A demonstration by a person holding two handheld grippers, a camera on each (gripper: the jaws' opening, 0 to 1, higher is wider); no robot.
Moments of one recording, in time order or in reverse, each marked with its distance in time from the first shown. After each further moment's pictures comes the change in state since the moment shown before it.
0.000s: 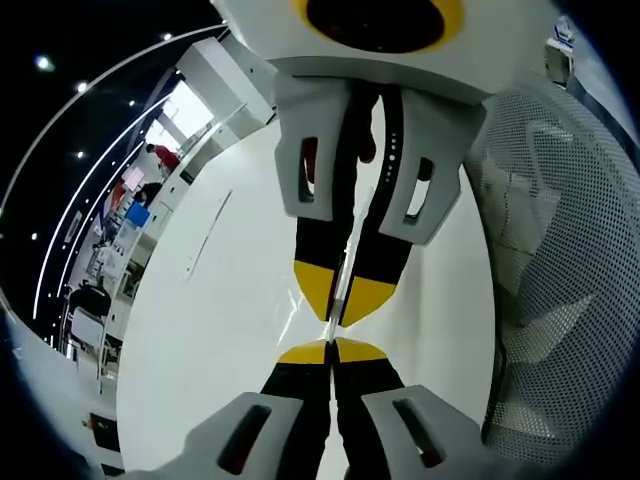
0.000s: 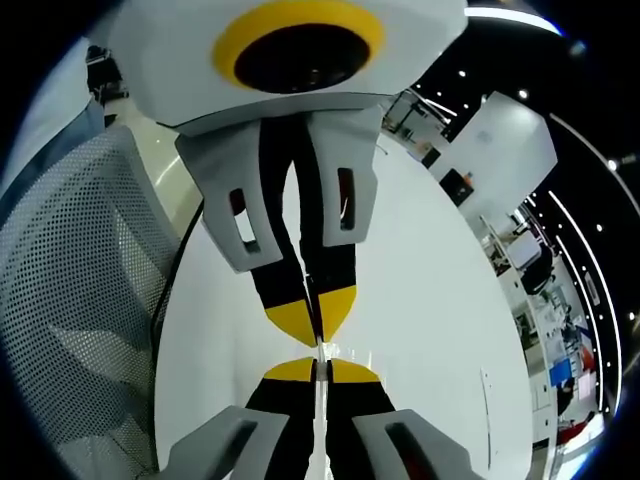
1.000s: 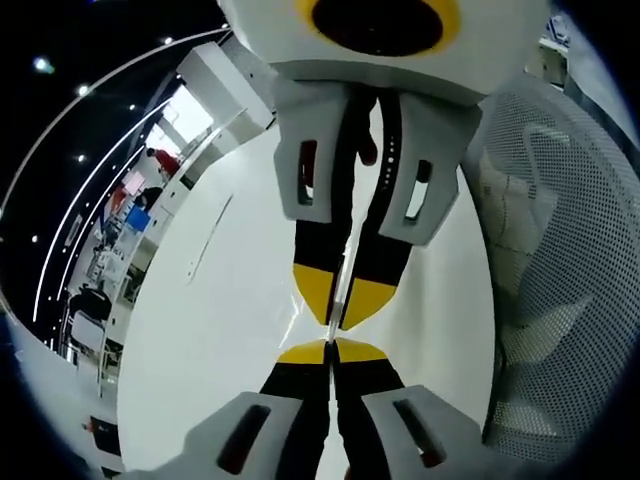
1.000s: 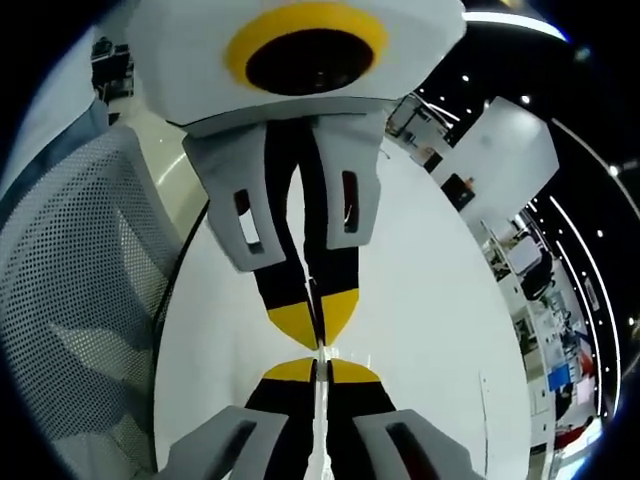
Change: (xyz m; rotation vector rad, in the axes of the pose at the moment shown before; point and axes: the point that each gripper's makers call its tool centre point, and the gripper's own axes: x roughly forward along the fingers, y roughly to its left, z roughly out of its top) left arm -0.001 0.000 0.005 0.017 -0.018 0.001; right arm -0.003 0.000 0.001 0.003 -0.012 -0.003
